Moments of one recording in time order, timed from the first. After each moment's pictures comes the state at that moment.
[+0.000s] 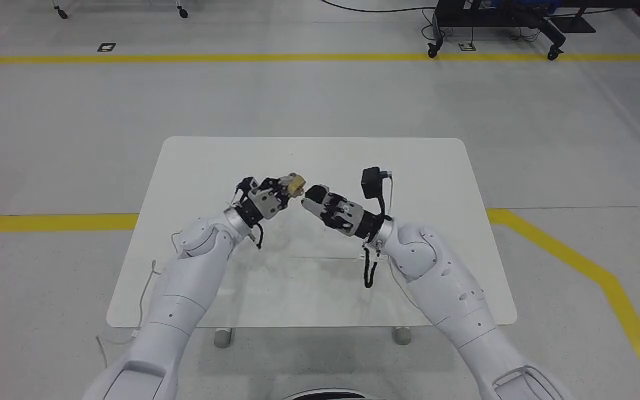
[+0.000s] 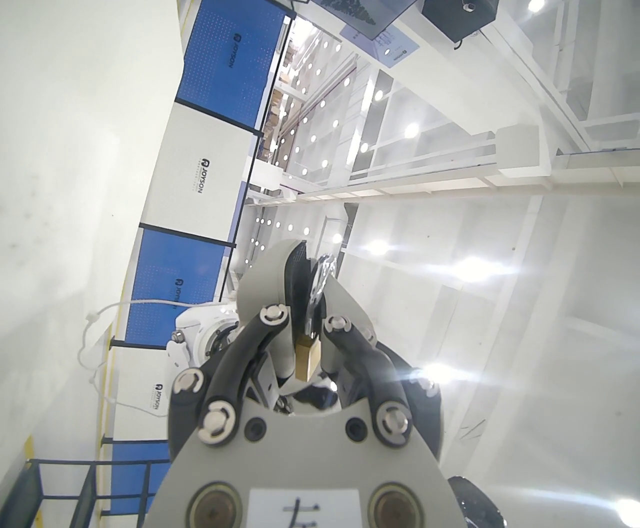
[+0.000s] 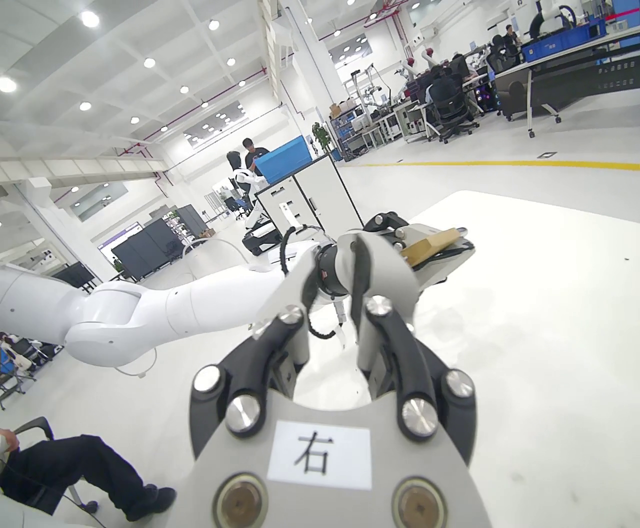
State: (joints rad) left arm 1.06 -1.34 -1.21 -1.00 -0.78 -0.02 -0.87; right arm -1.21 -1.37 1.12 -1.31 -0.58 -0.84 0.21
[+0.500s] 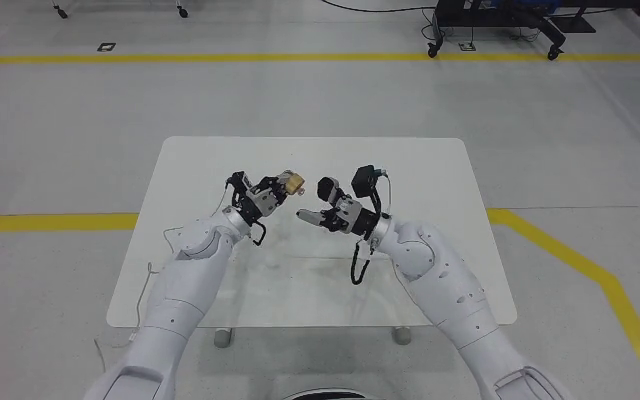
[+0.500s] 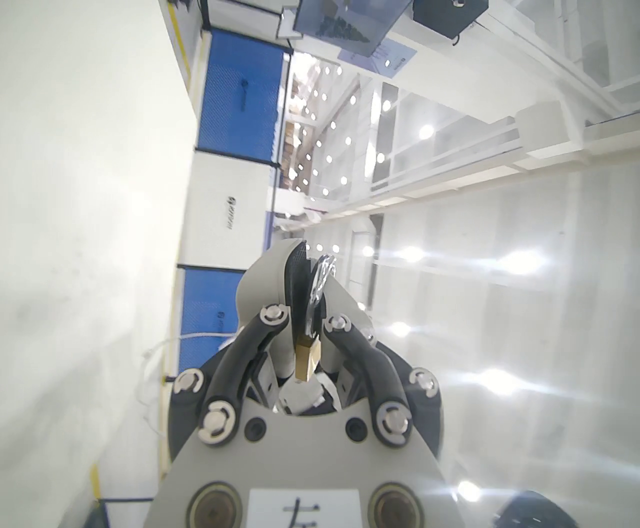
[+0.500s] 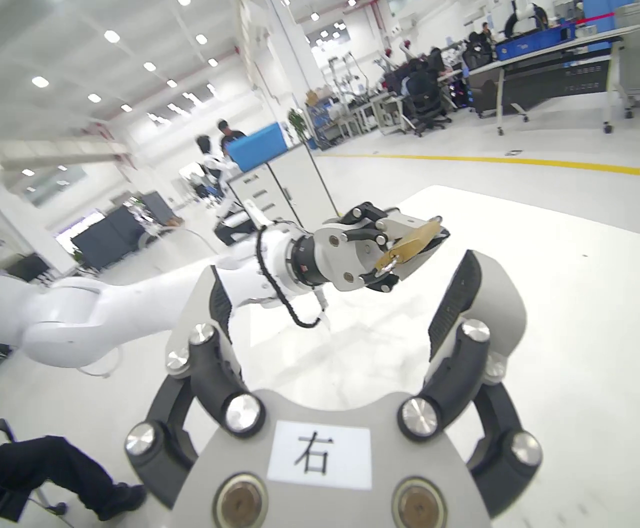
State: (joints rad) left arm 1.10 -1.32 -1.21 -1.09 -0.53 -0.14 -0.66; right arm -1.22 -1.37 1.11 -1.38 -0.82 -0.67 0.19
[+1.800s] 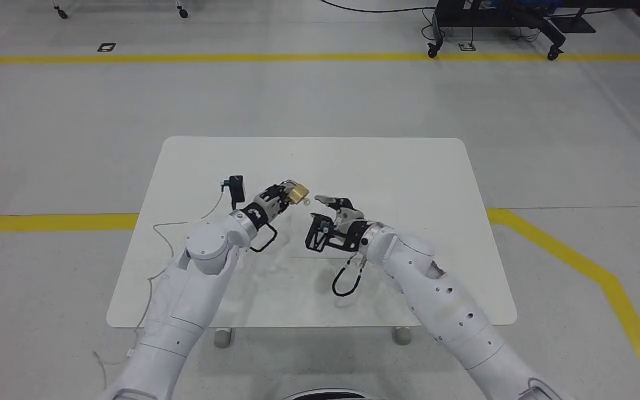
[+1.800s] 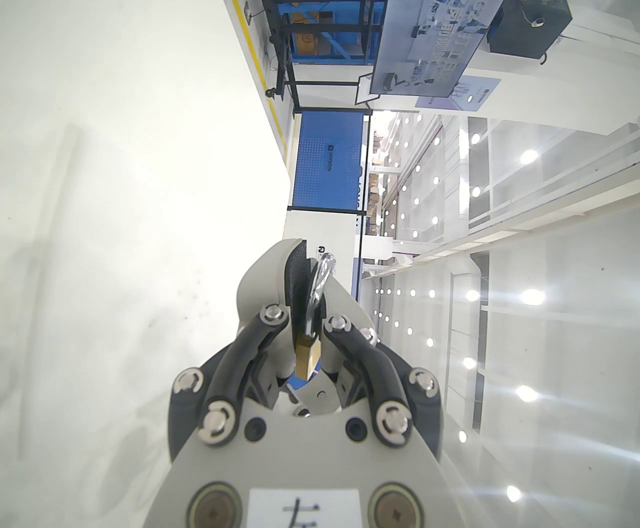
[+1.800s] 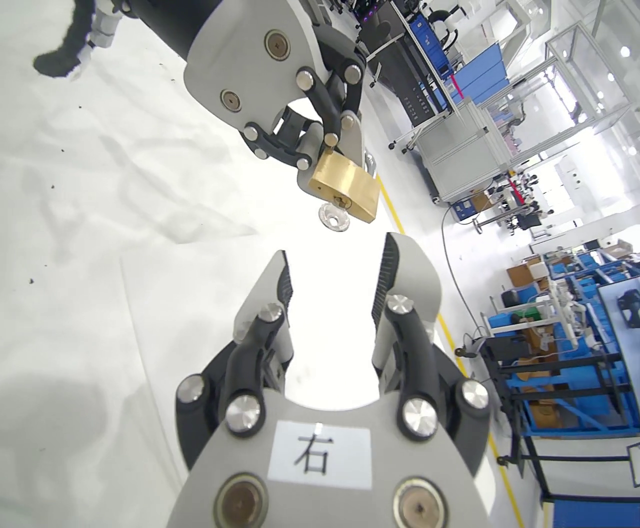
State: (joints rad) left arm 1.18 -1.31 -1.20 -1.30 -0.30 0.08 -0.49; right arm -1.28 -1.30 1.01 -1.55 -2.04 -0.36 0.02
